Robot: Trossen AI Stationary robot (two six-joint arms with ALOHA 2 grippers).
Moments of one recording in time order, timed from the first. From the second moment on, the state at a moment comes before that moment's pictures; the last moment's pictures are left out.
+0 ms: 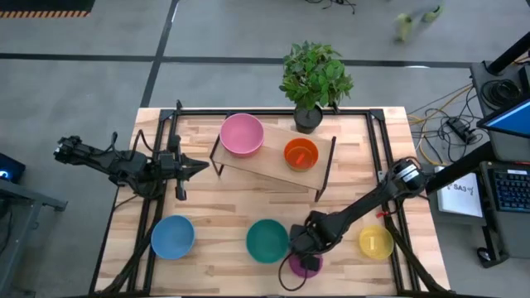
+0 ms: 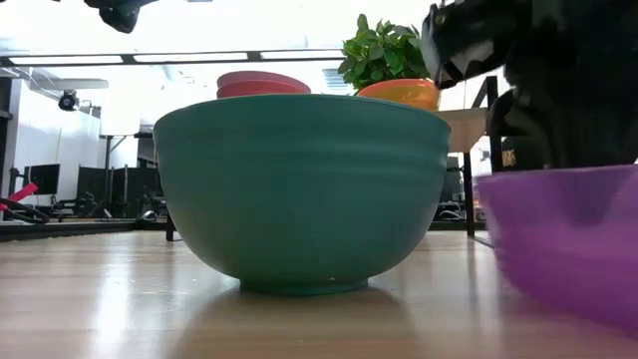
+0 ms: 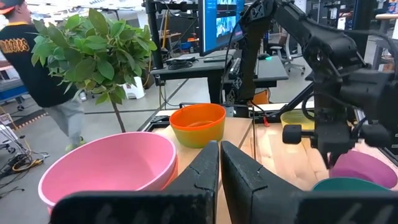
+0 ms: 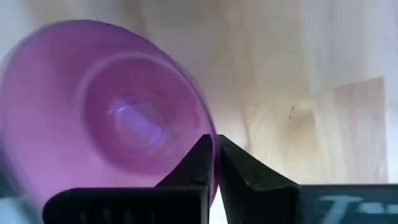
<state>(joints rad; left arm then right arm) -0.34 0.50 0.56 -0.10 -0.52 0.10 0.52 1.92 1.39 -0.86 -0.05 0.79</state>
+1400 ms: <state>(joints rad) -0.34 0.50 0.56 -0.09 -0.52 0.11 -0.29 1.34 1.48 -1.17 0.03 0.85</state>
